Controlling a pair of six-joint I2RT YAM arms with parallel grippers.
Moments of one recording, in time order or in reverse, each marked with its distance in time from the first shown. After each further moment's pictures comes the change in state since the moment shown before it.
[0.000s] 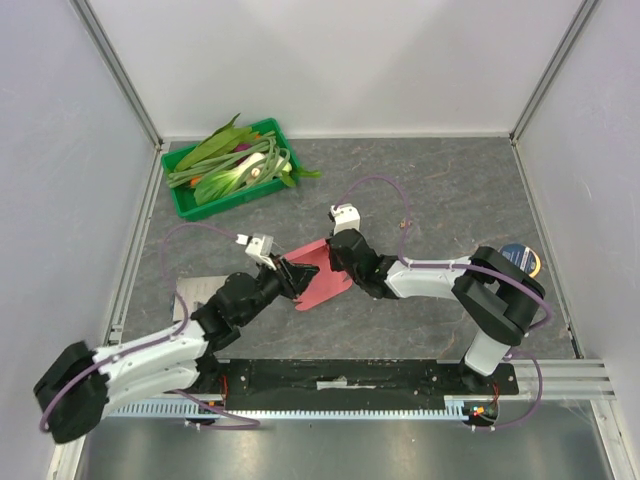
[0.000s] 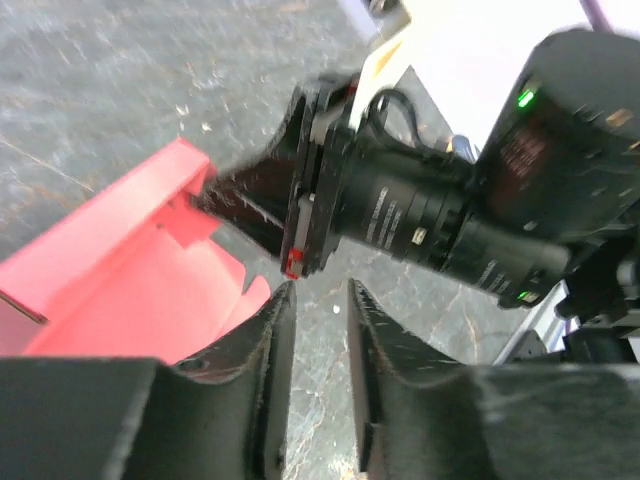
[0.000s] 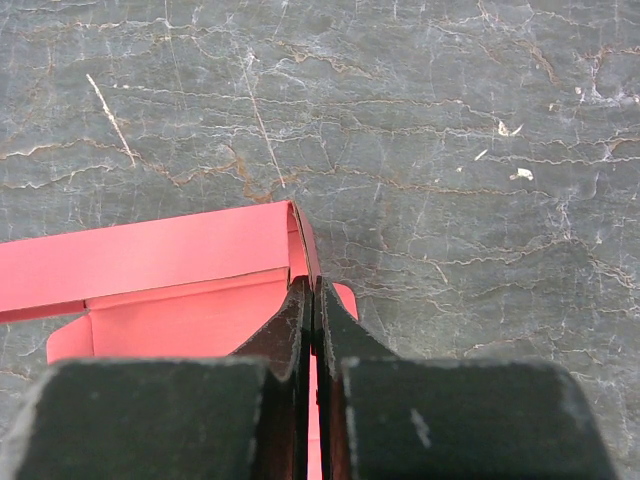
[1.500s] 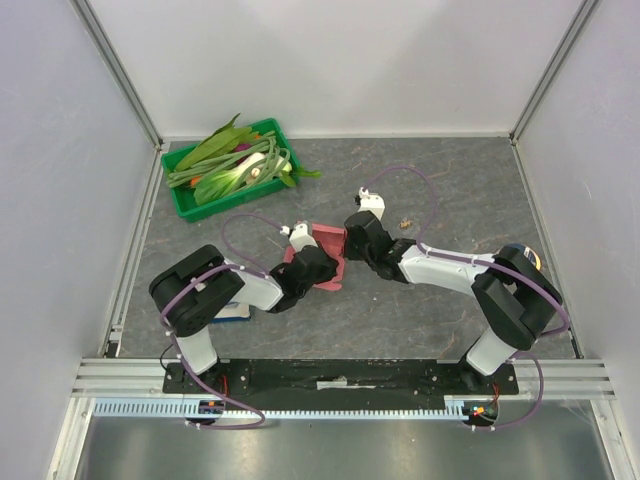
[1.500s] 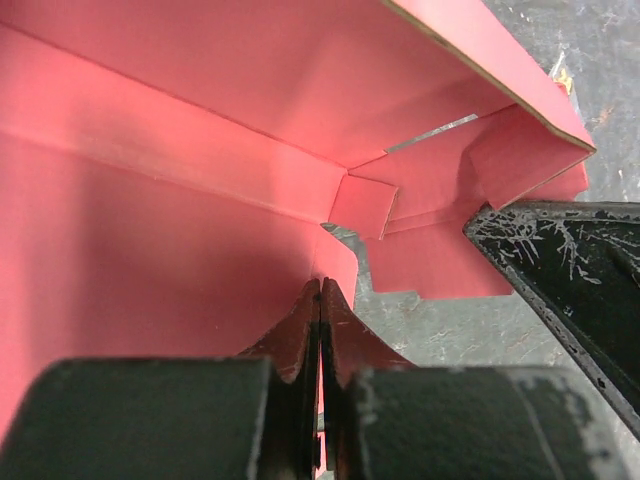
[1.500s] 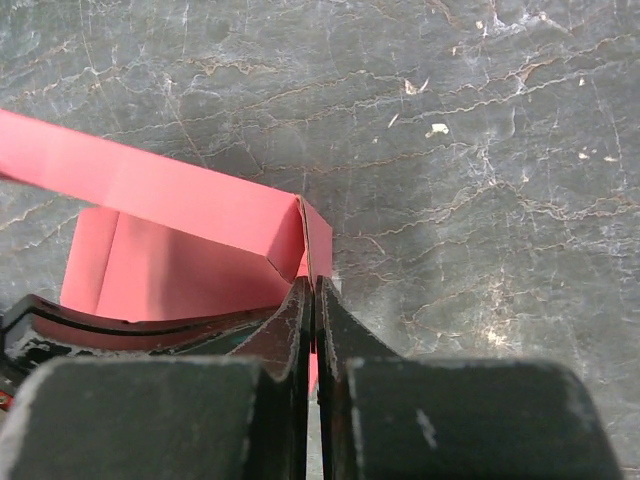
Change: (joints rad) left arm 0.006 0.828 0.392 -0.003 -0.221 -0.277; right arm -0.124 -0.075 0.050 -0.235 -0.093 0.219
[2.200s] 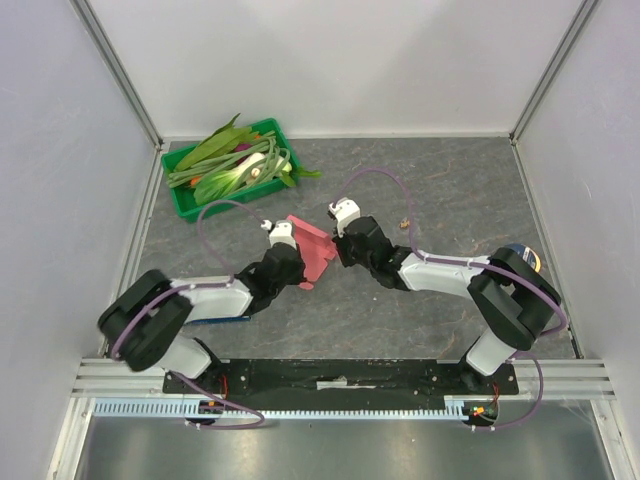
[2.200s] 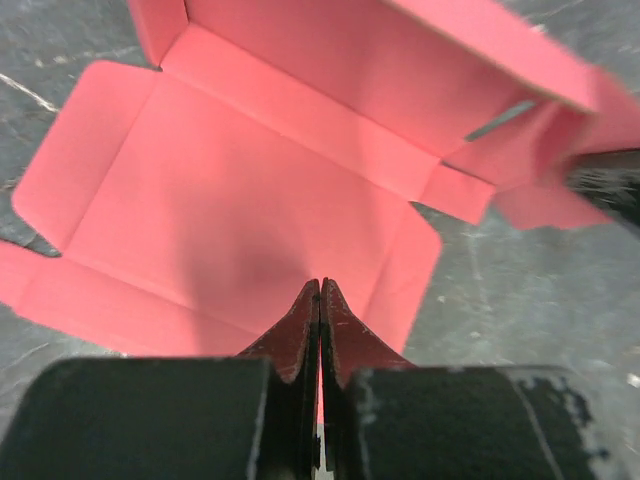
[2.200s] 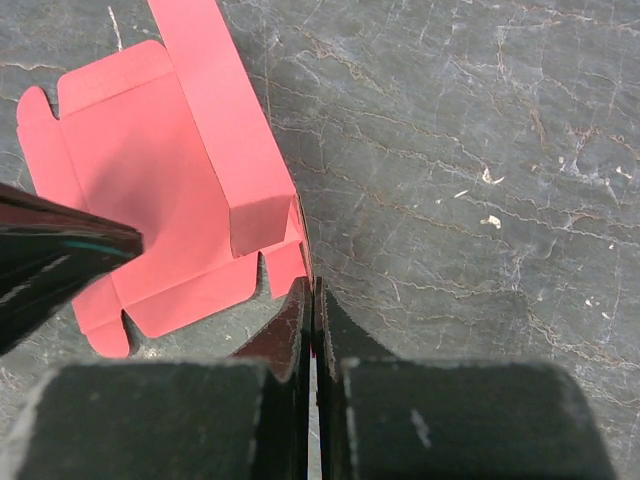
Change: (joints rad) left arm 0.119 -0.378 -0.154 -0.221 0.039 0.362; right arm 0.018 0.004 -0.063 0.198 -0.153 -0.502
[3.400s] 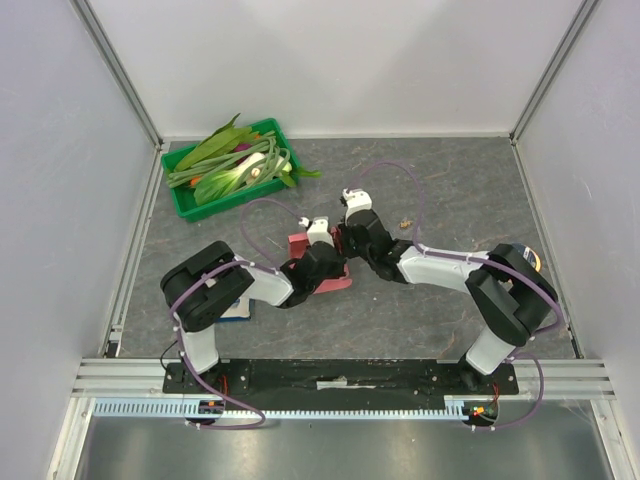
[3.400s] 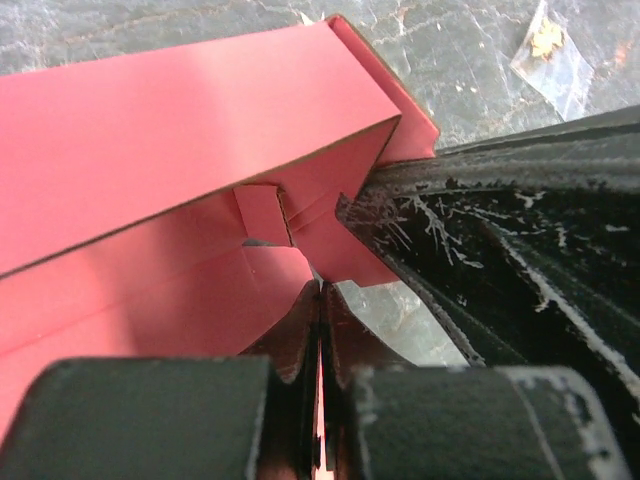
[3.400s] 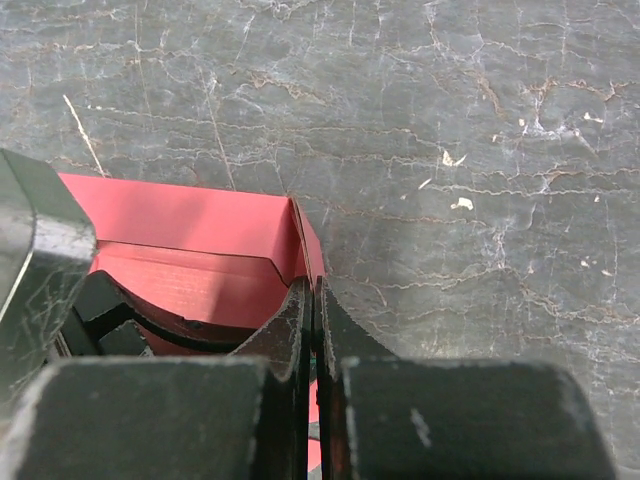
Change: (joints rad) left arm -0.145 0.457 0.271 0.209 -0.042 -0.140; right arm -0.048 0.025 0.050 -0.053 0.043 0.235
